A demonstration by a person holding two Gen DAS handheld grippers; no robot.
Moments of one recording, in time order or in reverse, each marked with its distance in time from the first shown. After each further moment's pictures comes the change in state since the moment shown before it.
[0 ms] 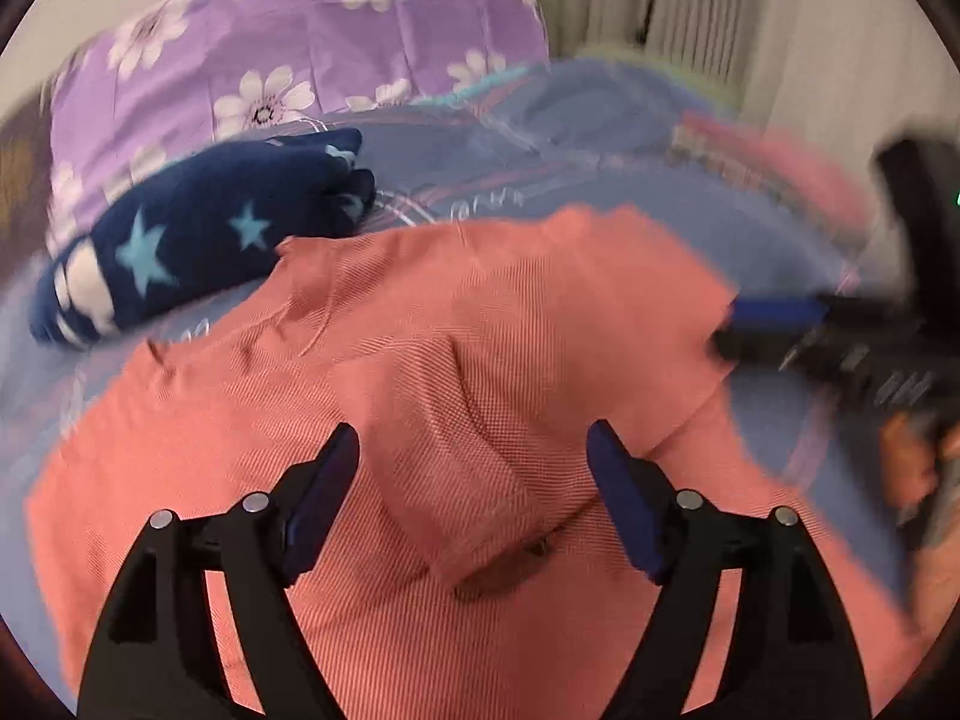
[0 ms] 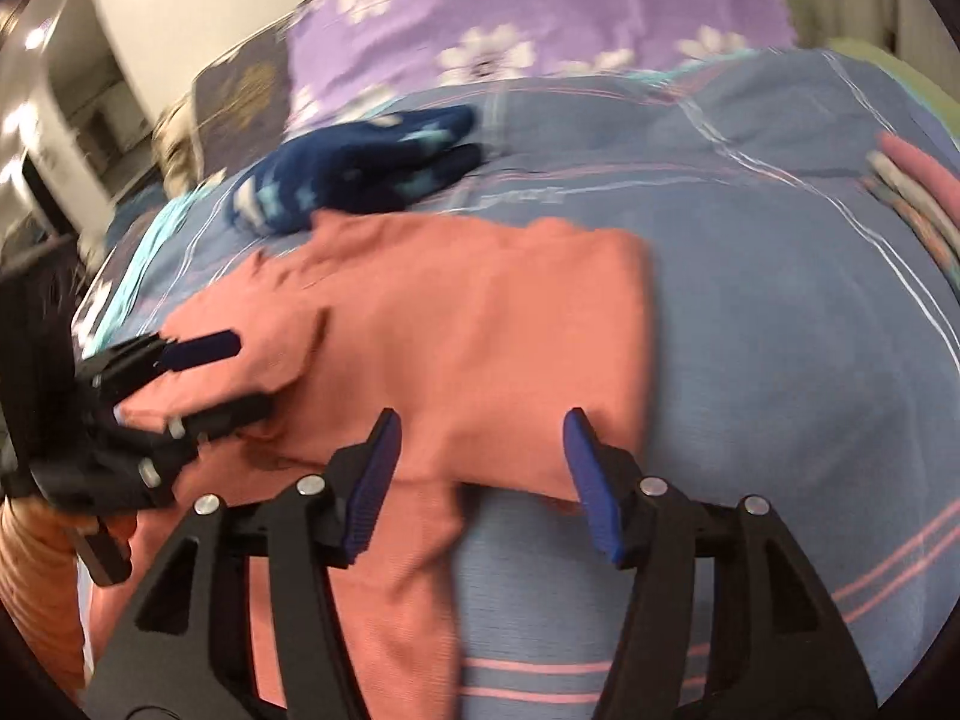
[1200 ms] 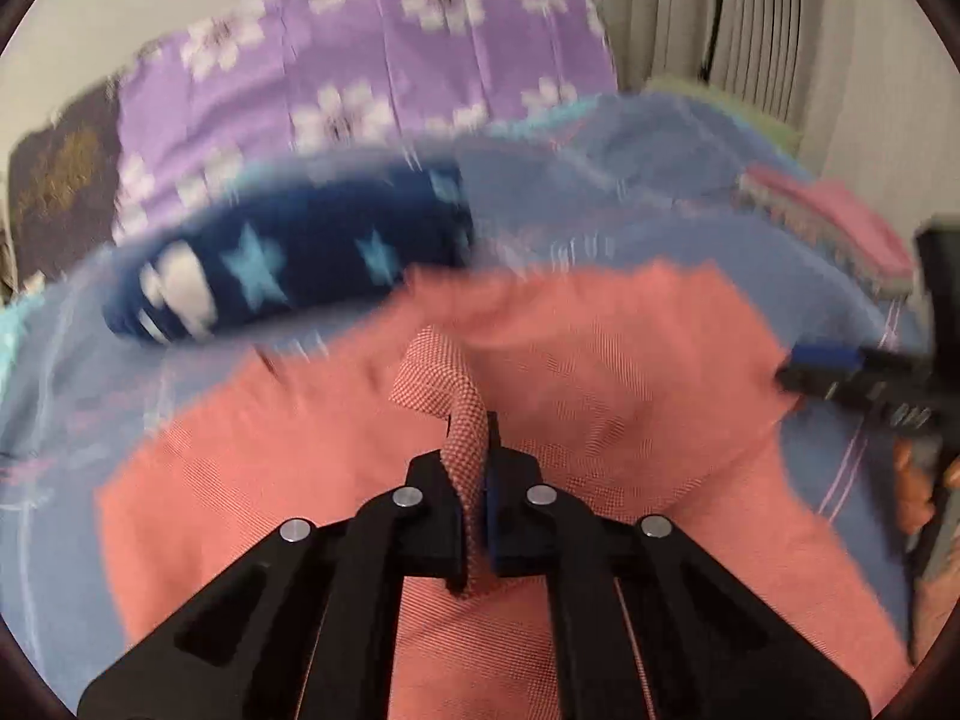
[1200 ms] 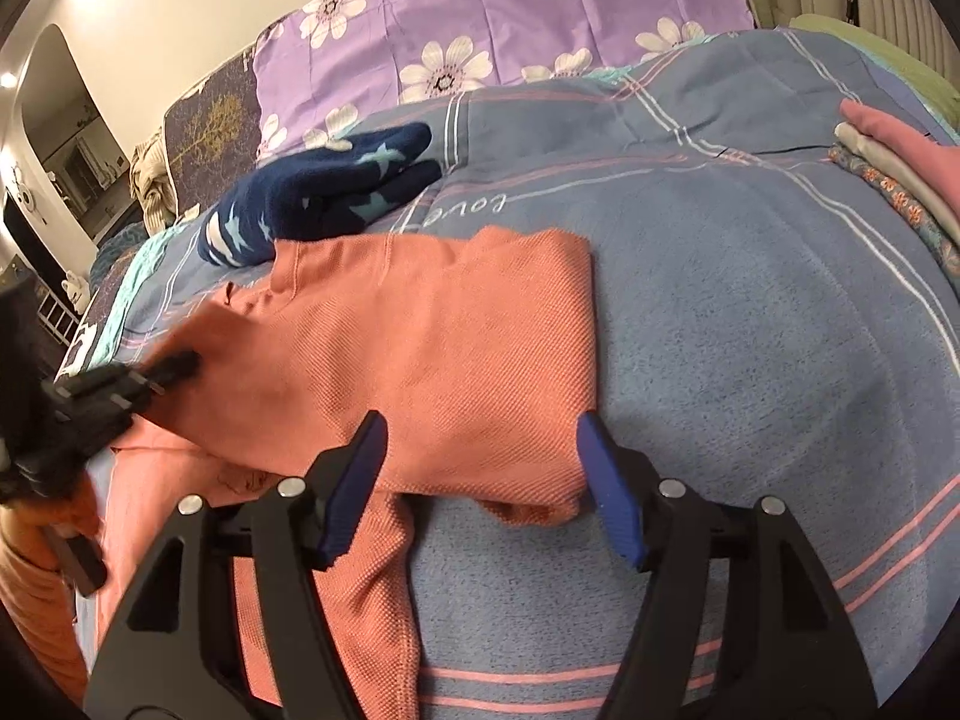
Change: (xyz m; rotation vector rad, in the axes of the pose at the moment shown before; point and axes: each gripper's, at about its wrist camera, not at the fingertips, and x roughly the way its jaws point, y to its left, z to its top) left arm -0.054 0.056 0.010 -0.136 -0.112 0.083; right arm -0.007 -0.008 0.001 0.037 -0.054 -0.024
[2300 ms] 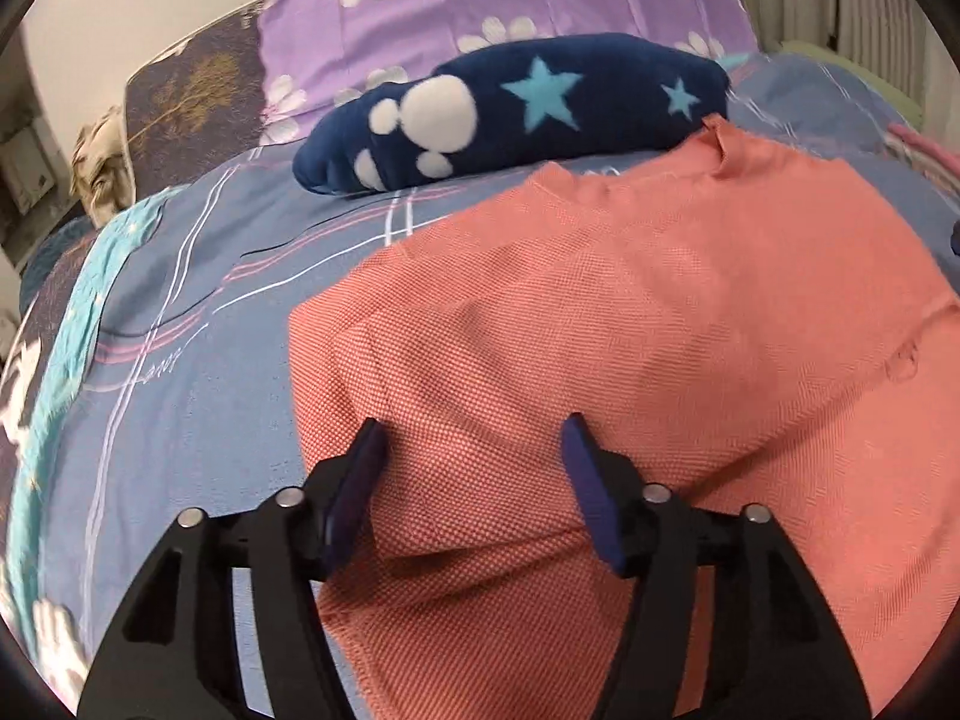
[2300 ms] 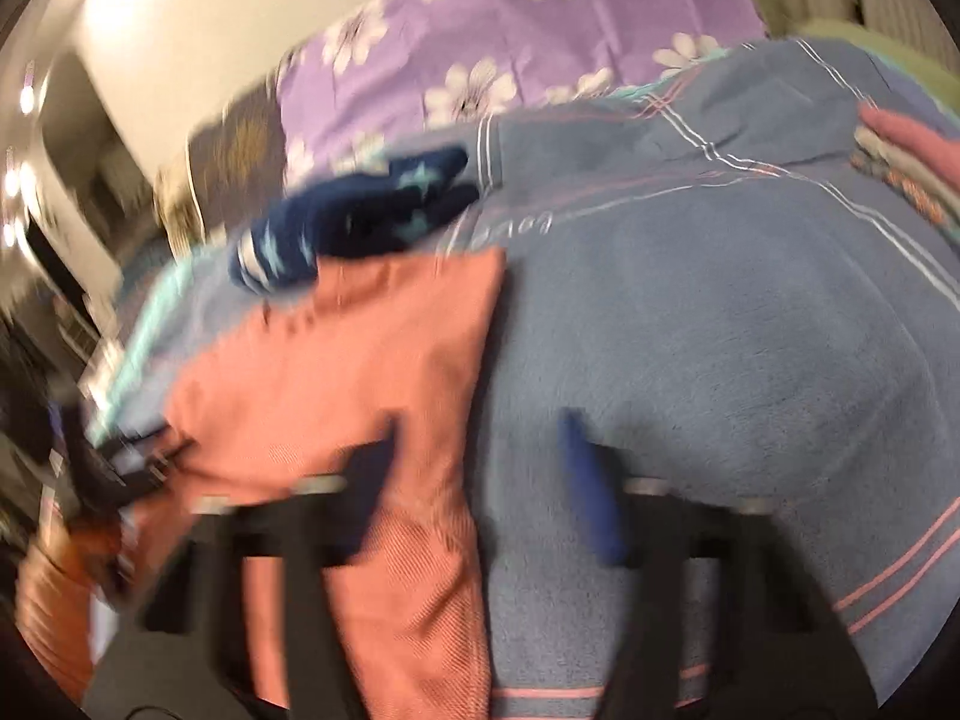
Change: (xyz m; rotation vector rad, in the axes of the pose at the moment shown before) left arm 0.002 0.114 -0.109 -0.094 0.120 0.295; right arm -0.001 0.014 -0.005 0.048 -0.059 0.111
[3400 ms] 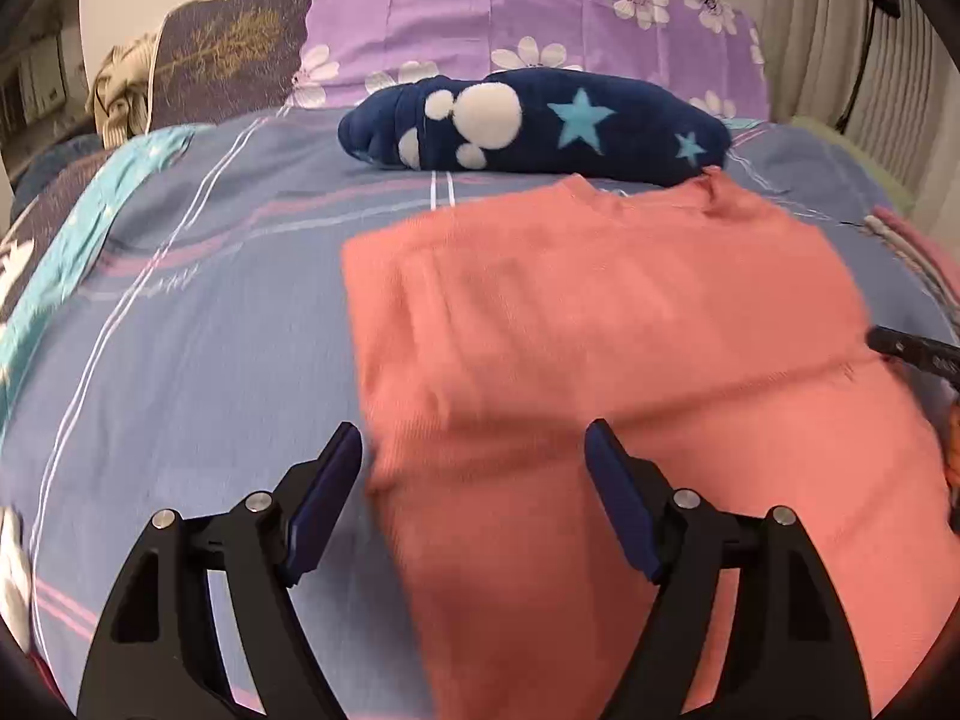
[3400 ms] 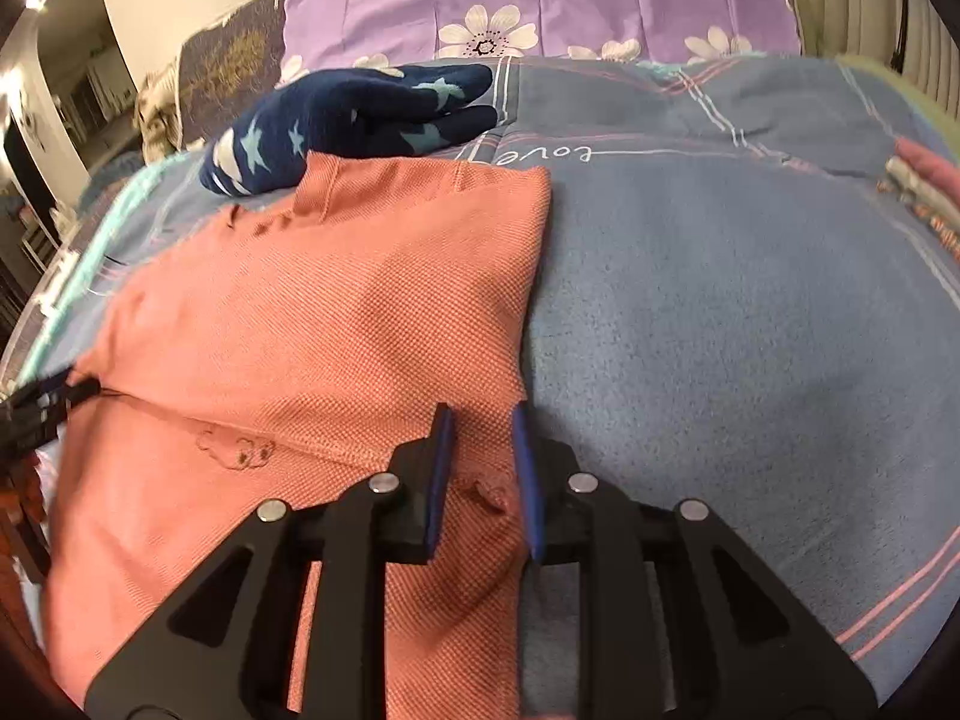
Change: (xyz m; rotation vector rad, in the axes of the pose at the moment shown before) left arm -0.041 0.034 -0.041 -0.161 -0.015 -0.118; right arm 0.041 0.023 -0.022 -0.174 0.145 -0.156
